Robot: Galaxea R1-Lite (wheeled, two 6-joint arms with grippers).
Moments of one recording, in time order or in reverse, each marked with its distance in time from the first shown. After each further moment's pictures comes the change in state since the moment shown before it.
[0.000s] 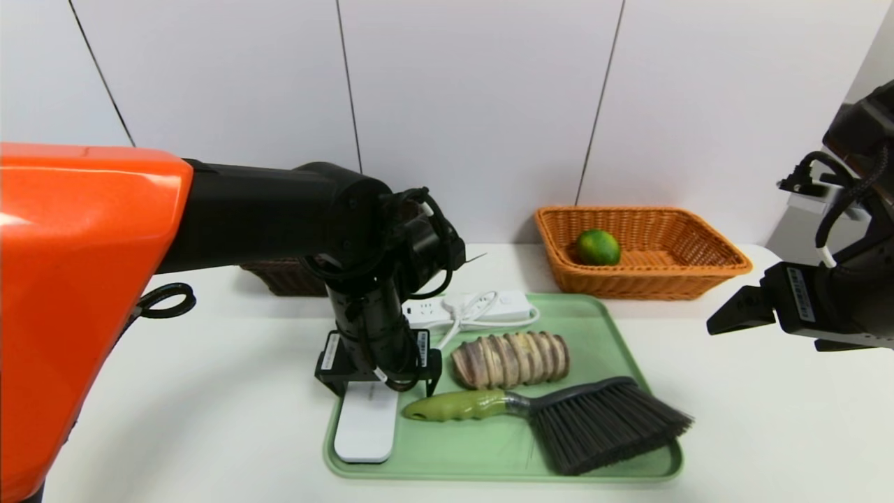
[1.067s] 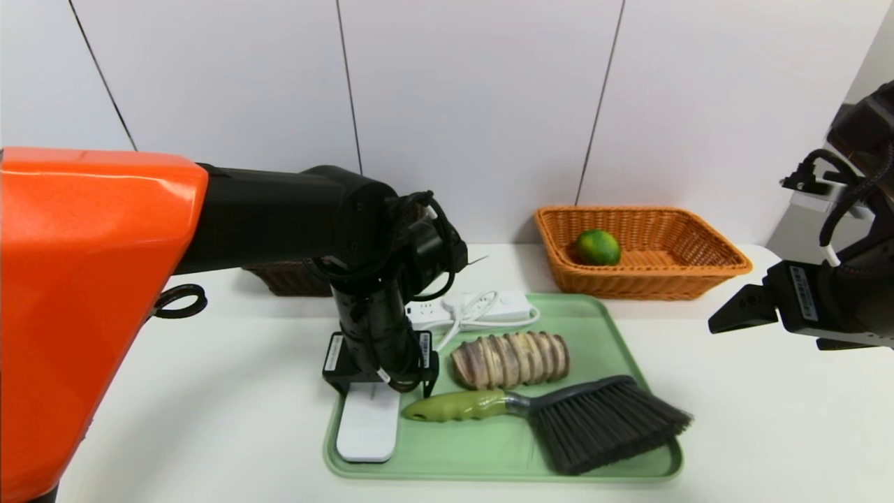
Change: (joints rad) left arm 0.000 0.019 -0.015 0.007 -0.009 -0.003; right arm 0.000 -0.004 -0.001 0.000 -0.001 -0.001
